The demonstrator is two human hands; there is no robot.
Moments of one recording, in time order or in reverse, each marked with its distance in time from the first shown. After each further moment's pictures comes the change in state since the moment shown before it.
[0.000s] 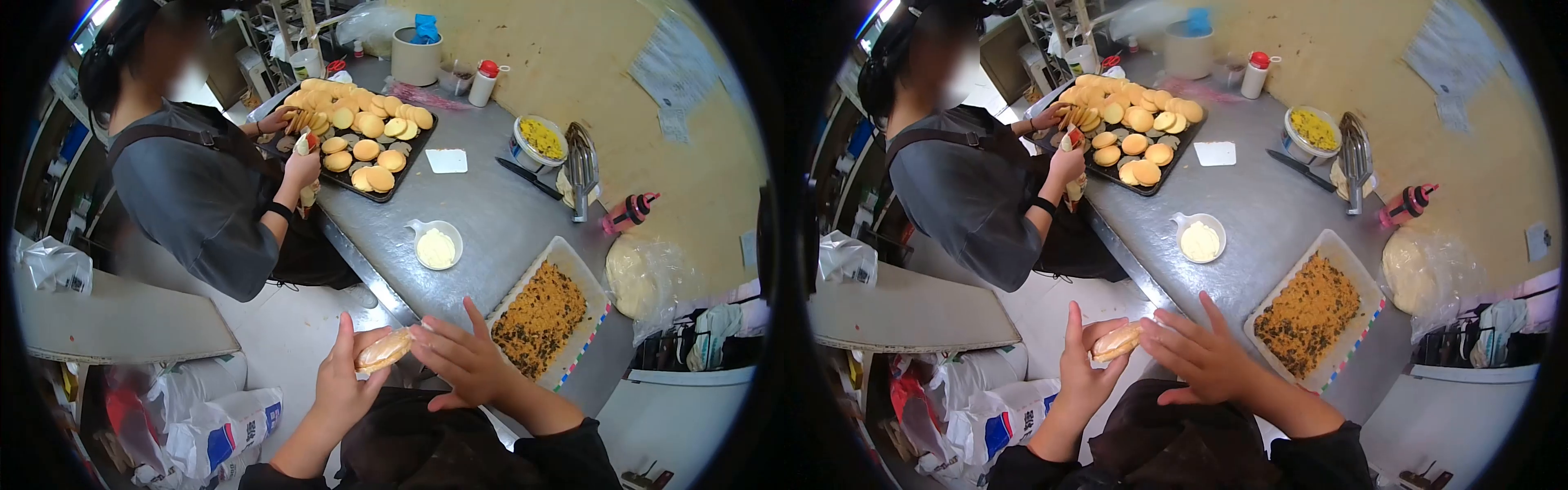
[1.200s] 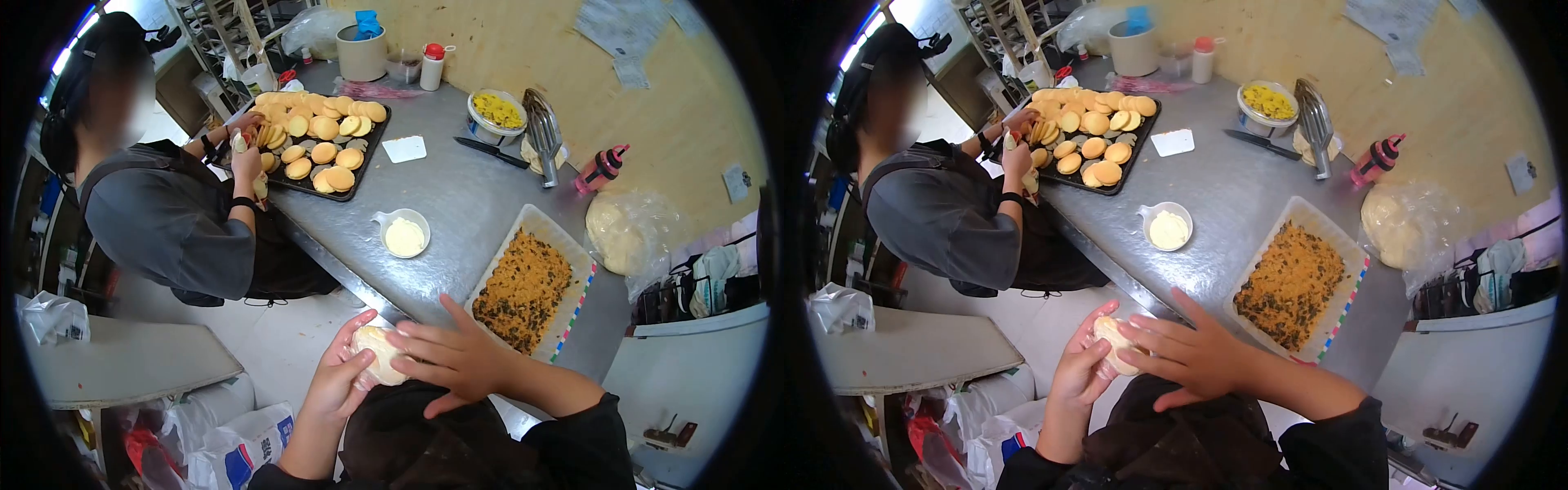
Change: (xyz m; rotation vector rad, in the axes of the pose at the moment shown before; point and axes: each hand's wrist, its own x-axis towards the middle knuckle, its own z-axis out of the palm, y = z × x) left_hand 0.001 0.007 0.021 -1.494 -0.165 -0.845; right_hand -0.024 -0.008 -0.029 0.120 -0.083 -0.043
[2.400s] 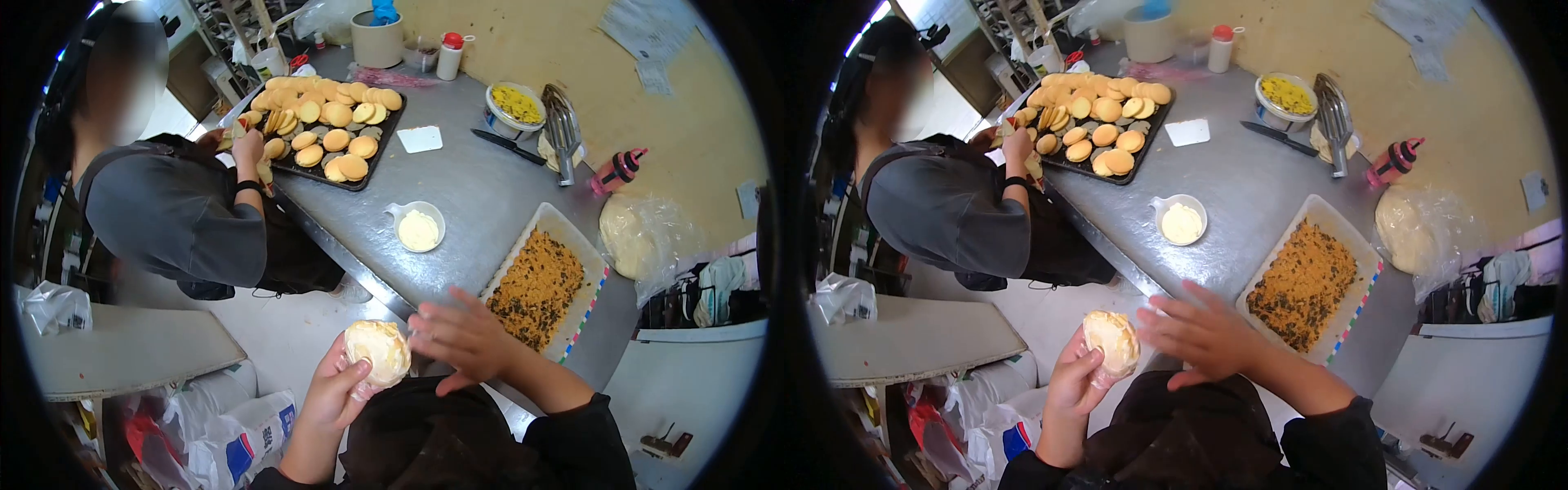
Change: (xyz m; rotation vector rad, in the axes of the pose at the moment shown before) left_hand -0.015 0.011 -0.007 0.069 0.084 0.020; right_hand 0.004 0.035 0.020 -0.150 0.115 -0.063
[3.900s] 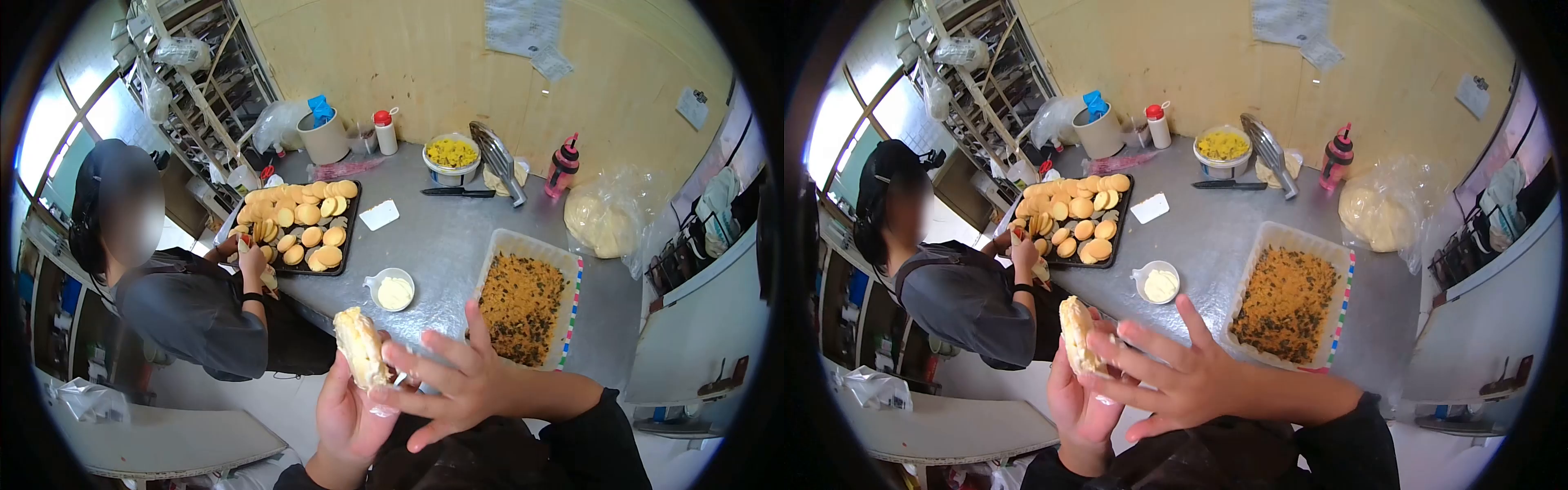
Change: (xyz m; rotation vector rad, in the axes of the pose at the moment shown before) left_hand -0.007 0.009 0.135 -0.372 -0.360 -0.020; right_hand 0.012 -0.075 -0.079 -0.496 0.472 0.050
